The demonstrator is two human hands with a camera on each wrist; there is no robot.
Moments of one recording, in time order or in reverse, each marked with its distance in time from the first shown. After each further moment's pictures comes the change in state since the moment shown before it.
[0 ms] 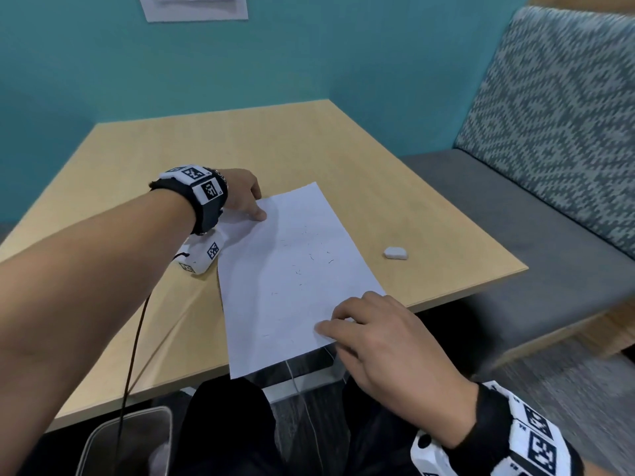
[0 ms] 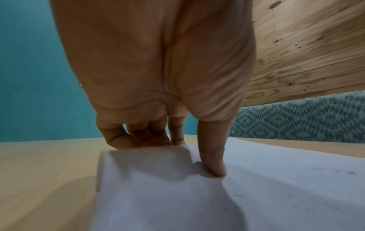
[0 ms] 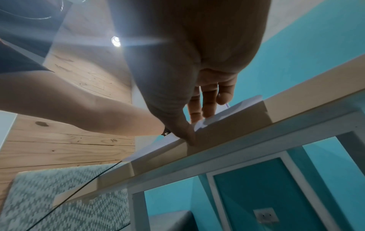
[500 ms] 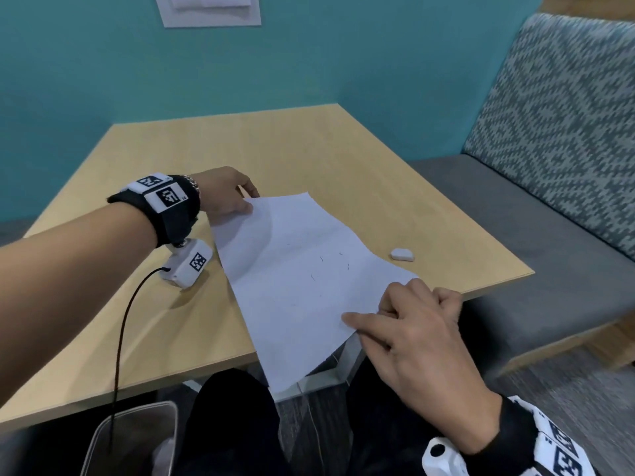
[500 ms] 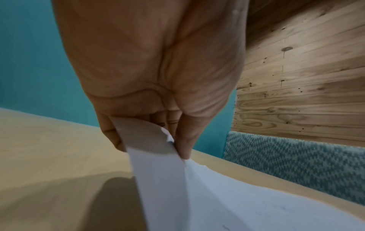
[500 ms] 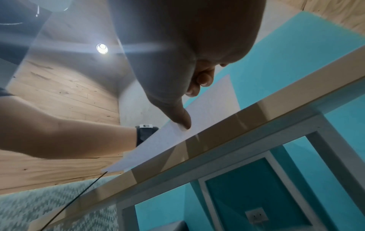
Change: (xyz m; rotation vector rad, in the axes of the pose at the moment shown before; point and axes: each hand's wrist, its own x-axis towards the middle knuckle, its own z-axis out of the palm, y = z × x) left_hand -0.044 -0.033 -0.005 -0.250 0.086 0.056; right_hand -0.011 0.000 -0.015 0.019 0.277 0.116
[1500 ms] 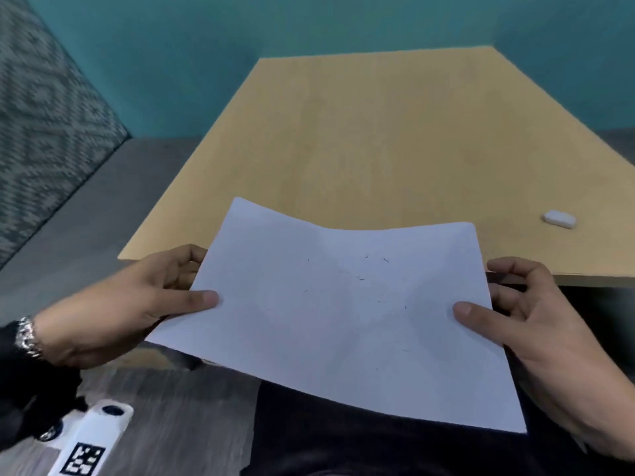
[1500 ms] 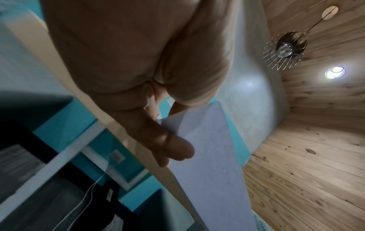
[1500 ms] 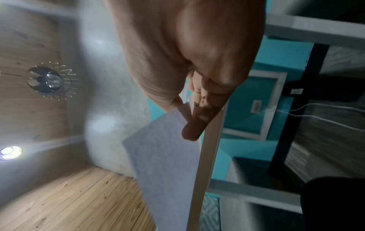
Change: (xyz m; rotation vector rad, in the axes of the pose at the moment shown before) left_hand -0.375 -0.125 0.061 -1.182 -0.095 -0.347; right_hand -0.013 -0.045 -0.003 1.318 -0.335 0.798
